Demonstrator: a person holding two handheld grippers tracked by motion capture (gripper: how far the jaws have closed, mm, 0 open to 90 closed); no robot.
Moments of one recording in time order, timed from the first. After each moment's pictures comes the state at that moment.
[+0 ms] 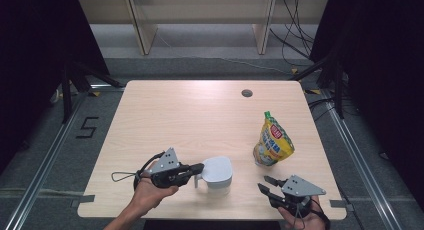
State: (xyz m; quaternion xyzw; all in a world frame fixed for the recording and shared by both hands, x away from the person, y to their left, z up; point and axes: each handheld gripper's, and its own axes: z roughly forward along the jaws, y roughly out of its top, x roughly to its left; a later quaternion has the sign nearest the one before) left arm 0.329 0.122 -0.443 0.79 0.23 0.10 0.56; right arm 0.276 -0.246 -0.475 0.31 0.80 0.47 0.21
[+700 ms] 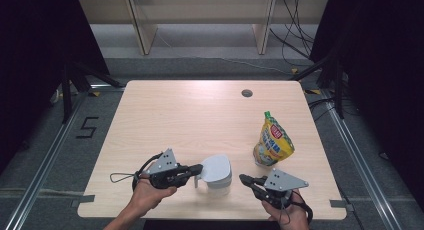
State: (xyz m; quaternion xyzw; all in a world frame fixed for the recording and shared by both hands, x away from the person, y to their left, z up) left arm 0.328 0.126 -0.446 0.79 0.24 0.10 0.56; right arm 0.292 -0.200 -0.462 0.23 0.79 0.53 0.19
